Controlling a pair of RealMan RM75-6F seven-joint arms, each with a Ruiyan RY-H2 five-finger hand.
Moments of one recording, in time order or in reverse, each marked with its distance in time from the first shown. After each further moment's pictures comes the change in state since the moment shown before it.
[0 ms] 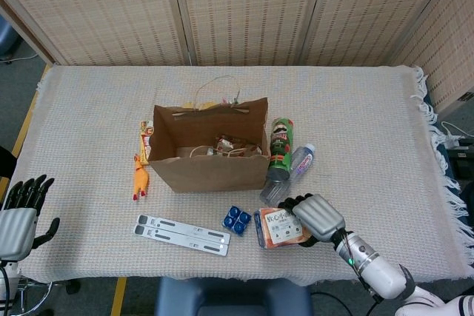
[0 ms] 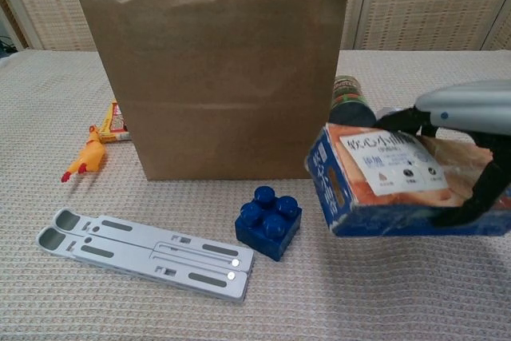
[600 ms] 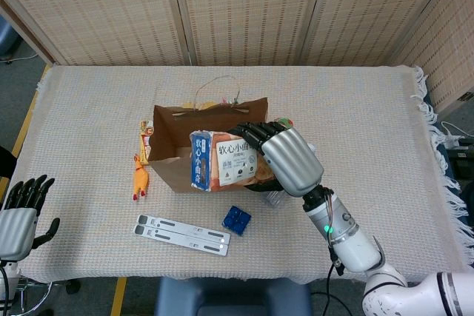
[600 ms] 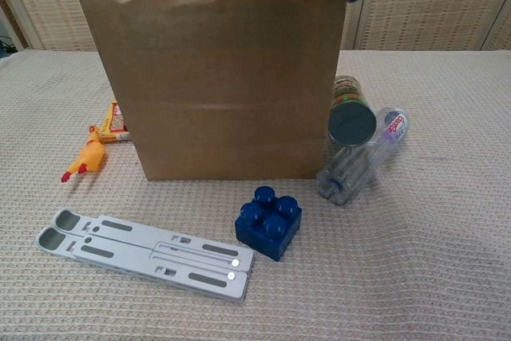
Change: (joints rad) left arm -0.002 0.004 0.002 0.004 0.005 -0.004 -0.014; right arm 0.136 -0.049 0.440 -0.159 0.156 0.228 -0.014
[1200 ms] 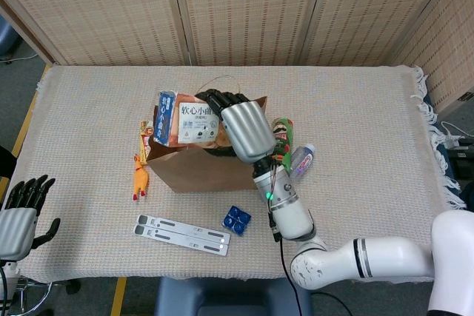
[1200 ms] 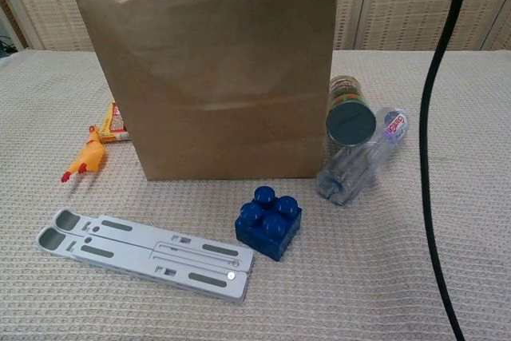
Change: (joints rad) left arm -0.003 0.008 0.004 0.007 0.008 -0.008 -0.033; right arm 0.247 -0.367 0.141 0.339 0.221 0.088 -0.162
